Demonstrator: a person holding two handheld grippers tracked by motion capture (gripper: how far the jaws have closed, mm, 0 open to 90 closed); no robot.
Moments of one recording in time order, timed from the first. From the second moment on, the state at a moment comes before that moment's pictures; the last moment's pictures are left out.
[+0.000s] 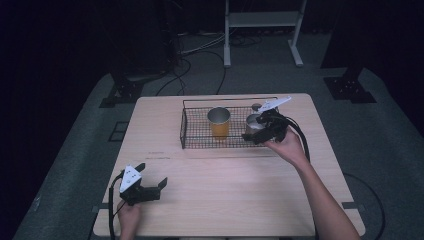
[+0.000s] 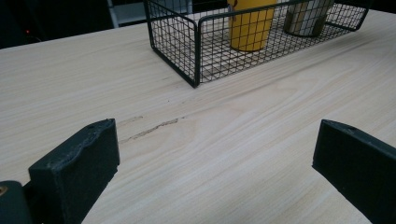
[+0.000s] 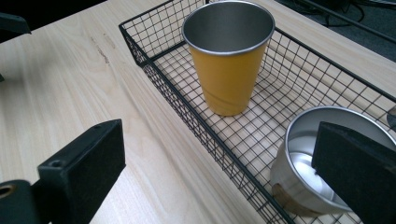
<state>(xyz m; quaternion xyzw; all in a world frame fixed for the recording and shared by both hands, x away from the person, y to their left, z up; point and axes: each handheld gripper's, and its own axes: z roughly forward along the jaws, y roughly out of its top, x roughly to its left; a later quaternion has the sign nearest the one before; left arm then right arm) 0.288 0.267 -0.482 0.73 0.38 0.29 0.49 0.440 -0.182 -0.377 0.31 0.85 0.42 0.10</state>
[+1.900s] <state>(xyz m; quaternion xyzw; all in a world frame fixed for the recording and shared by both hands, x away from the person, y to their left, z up) 0.288 0.266 -0.482 0.74 0.38 0.29 0.48 0.376 -0.250 -0.427 0.35 0.83 0.43 0.09</state>
